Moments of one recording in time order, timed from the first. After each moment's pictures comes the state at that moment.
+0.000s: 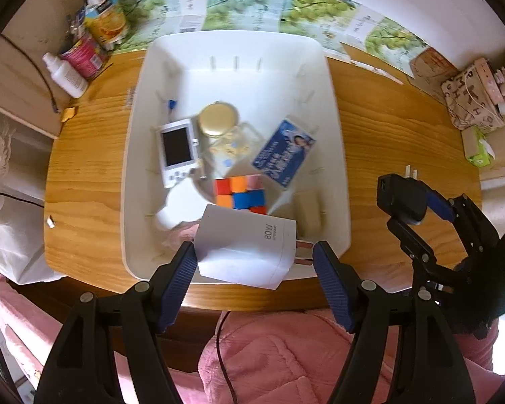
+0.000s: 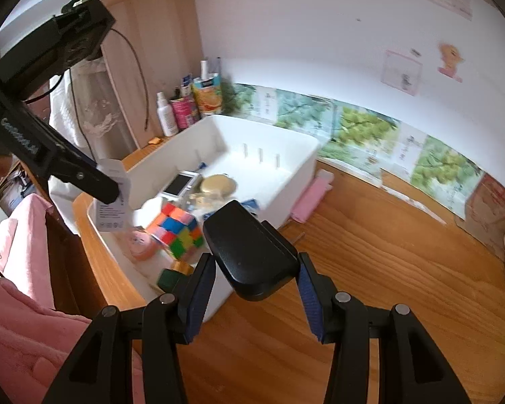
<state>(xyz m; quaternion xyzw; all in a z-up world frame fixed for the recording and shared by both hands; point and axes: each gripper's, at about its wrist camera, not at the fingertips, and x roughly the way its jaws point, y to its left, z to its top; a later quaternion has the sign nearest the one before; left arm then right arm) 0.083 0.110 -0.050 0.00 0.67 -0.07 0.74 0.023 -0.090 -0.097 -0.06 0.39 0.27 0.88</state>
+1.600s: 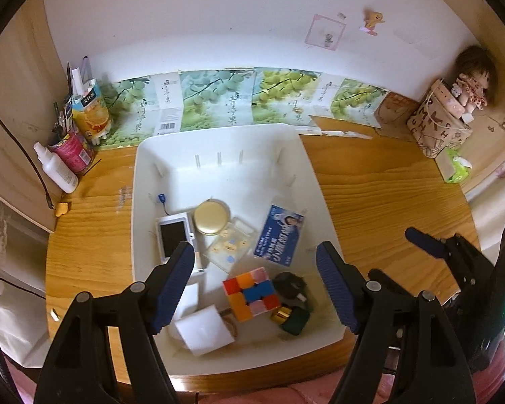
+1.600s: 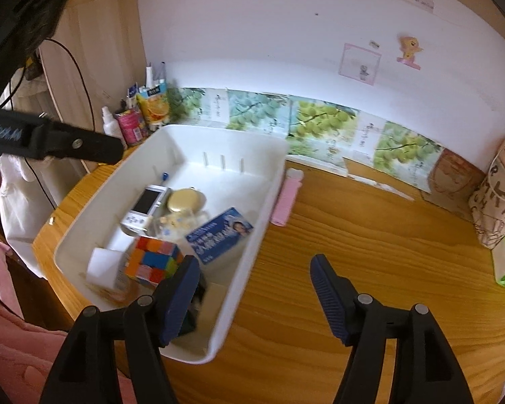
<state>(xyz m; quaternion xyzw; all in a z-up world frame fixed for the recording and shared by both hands) 0.102 0.120 -0.030 0.02 0.51 -0.15 0.84 0.026 -0.057 -0.093 -0.04 0.41 0.12 0.90</state>
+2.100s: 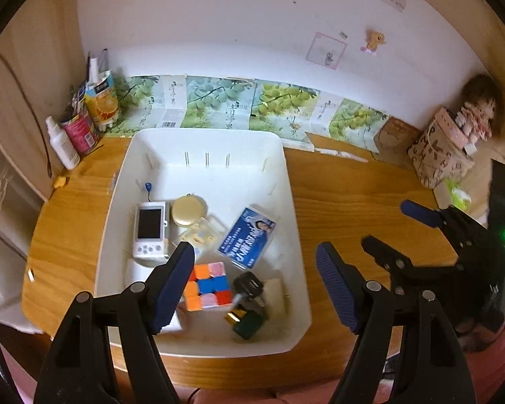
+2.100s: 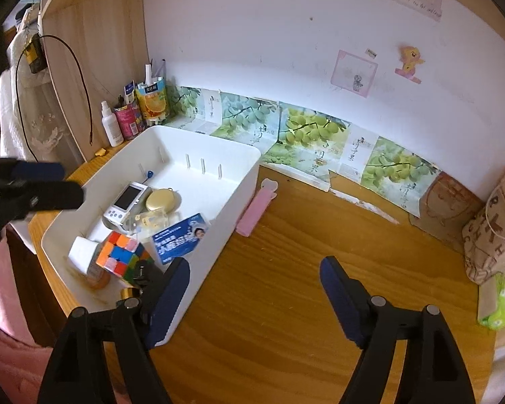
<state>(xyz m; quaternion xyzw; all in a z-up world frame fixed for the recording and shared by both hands) 0.068 0.082 -0.026 -0.04 0.48 -0.10 0.87 0.066 -0.111 -0.082 -0.08 0.42 0.16 0.89</state>
